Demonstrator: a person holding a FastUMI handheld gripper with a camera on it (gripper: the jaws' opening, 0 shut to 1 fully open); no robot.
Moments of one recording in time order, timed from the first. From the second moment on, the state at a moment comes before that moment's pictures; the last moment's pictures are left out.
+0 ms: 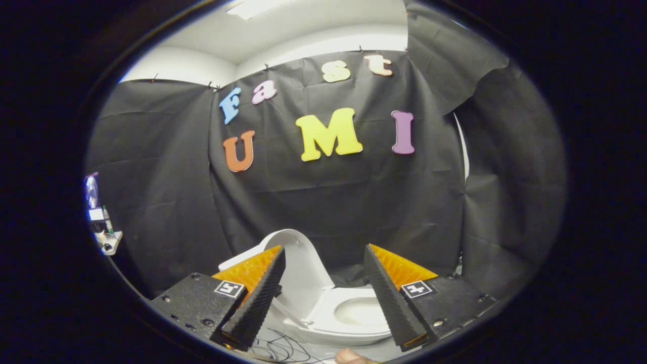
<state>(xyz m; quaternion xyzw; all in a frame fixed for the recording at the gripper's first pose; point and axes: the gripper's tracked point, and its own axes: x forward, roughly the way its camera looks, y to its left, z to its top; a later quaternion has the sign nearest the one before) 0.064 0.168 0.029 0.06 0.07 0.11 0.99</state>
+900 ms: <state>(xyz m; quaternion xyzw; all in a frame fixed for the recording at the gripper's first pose) 0.000 0.076 0.051 0.06 0.01 0.05 1.00</state>
